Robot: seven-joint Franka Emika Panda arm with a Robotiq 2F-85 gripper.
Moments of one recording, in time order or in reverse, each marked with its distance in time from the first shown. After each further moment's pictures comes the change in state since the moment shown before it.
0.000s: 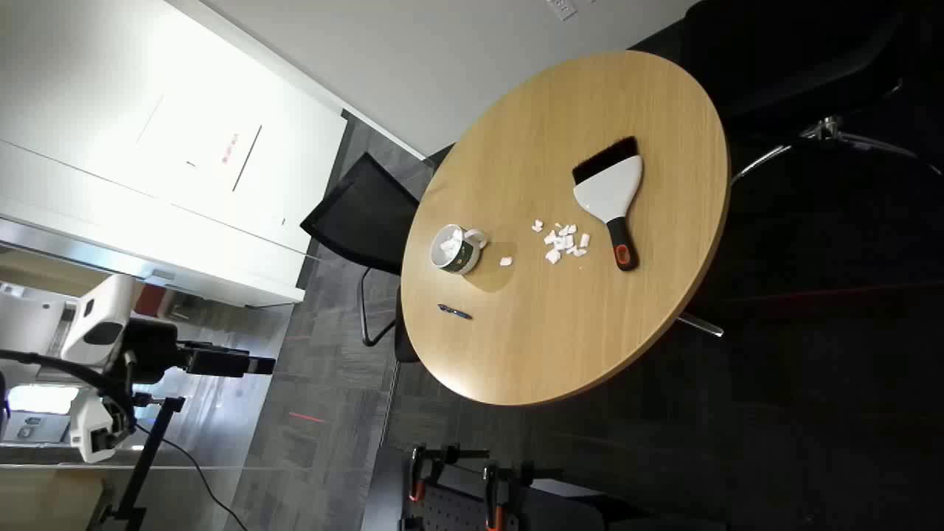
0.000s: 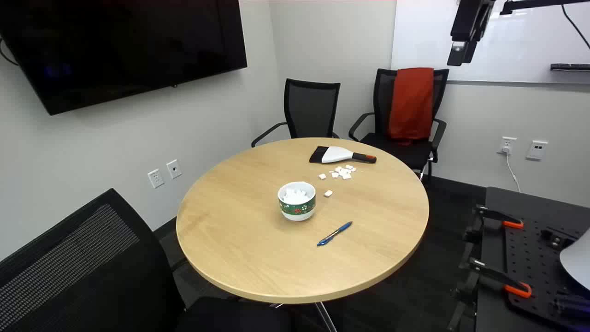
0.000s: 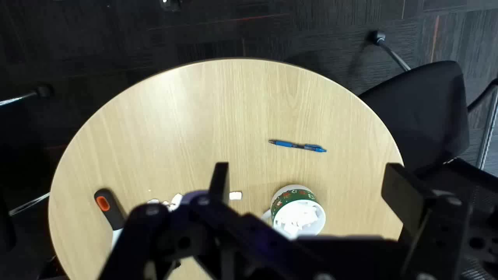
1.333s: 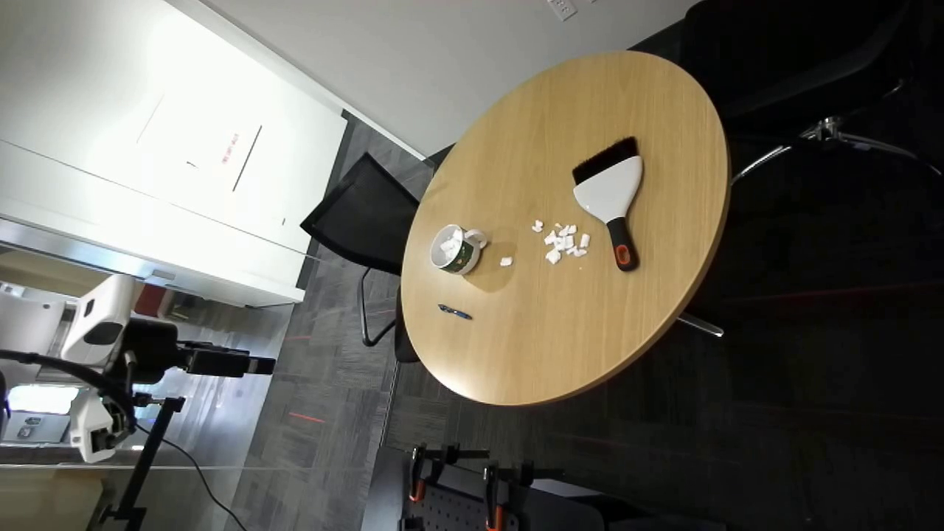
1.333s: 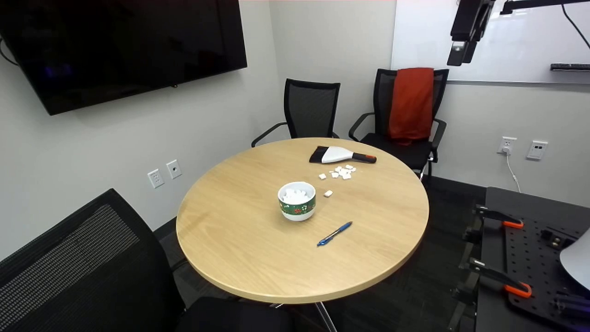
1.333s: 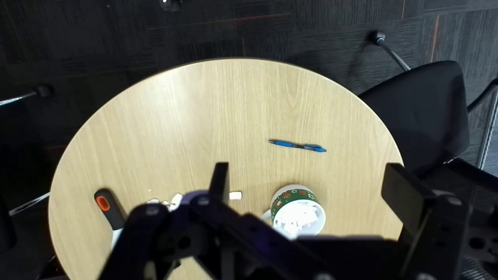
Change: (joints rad) arm 0.000 0.000 0.000 0.000 0.000 0.000 0.000
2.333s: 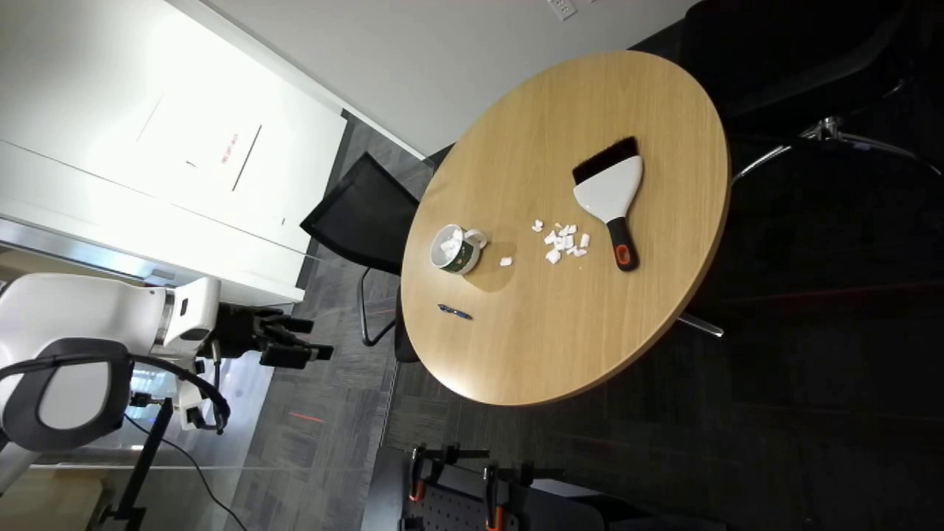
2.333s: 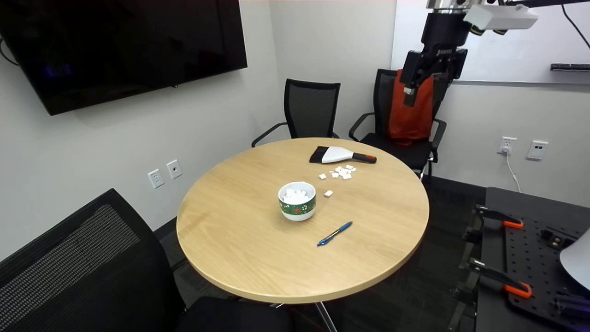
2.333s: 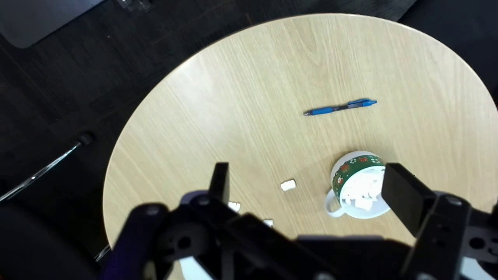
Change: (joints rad) arm -0.080 0.147 0.101 -0.119 0.000 0.309 0.360
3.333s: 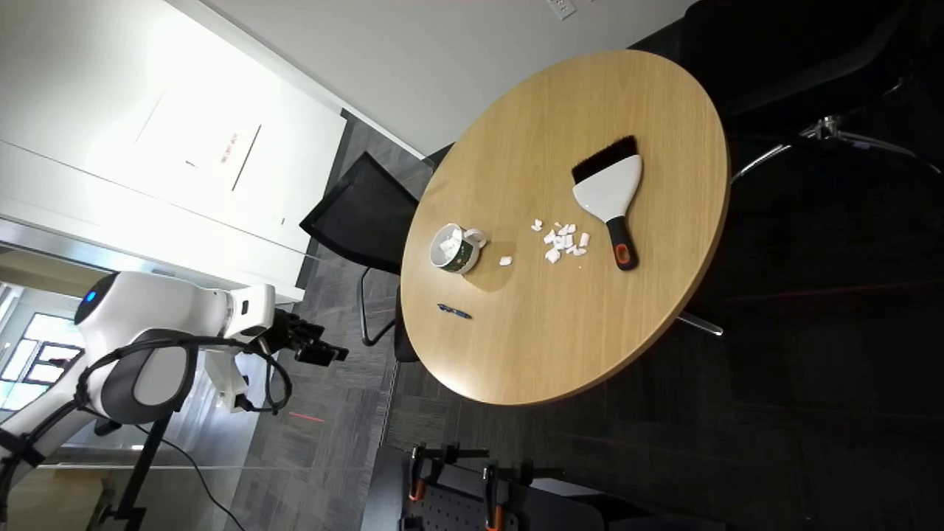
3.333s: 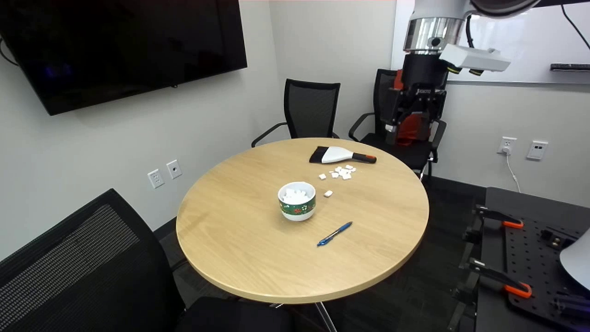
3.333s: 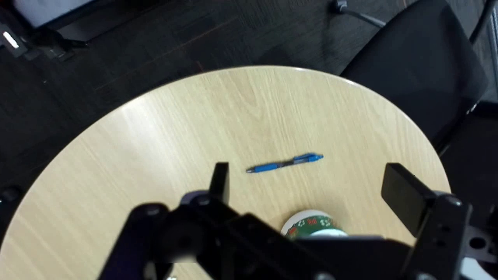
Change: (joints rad) arm 0.106 0.163 0.015 -0.036 0.208 0.130 -0.041
